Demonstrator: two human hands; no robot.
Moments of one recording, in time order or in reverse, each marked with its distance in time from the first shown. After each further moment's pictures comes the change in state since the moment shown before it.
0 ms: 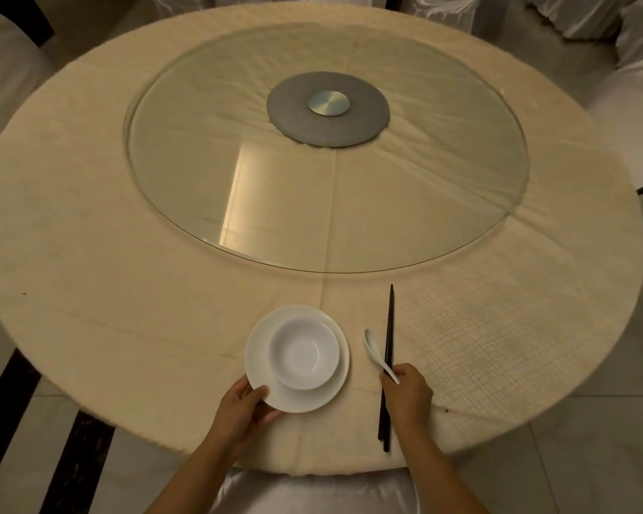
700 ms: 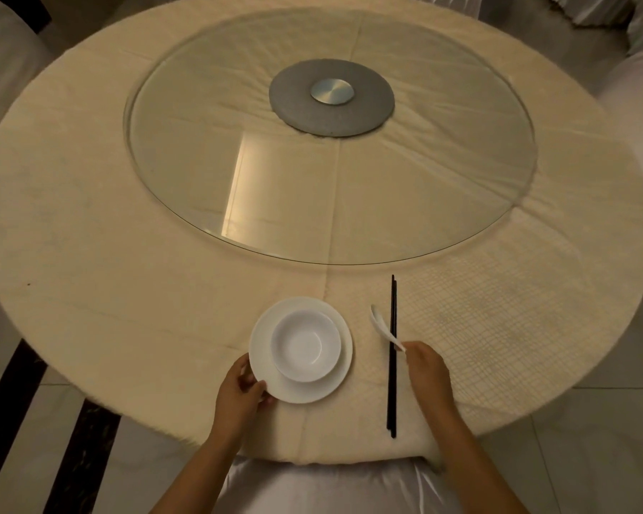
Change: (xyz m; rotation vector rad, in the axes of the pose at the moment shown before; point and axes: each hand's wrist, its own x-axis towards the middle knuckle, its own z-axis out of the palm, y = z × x) left_hand 0.003 -0.006 -0.011 0.388 0.151 0.265; right_hand 0.006 -0.022 -0.036 0.106 -0.179 -0.103
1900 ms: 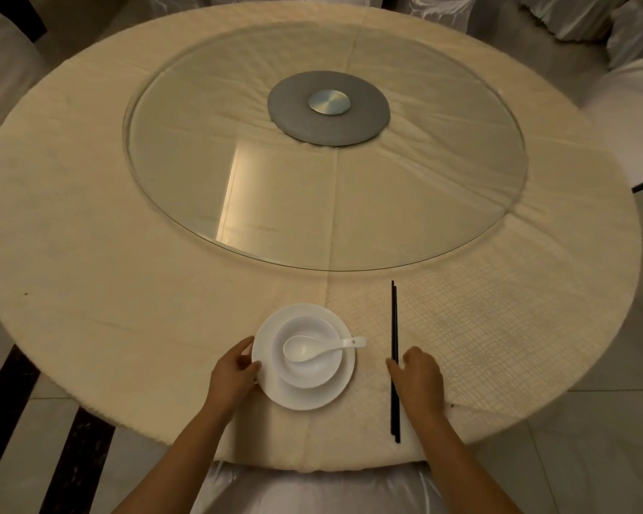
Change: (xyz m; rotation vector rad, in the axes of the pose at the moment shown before) left_hand 0.035 0.029 -0.016 0.208 -0.051 0.007; right_hand 0.004 0.011 0.023 -0.453 0.133 -0.031
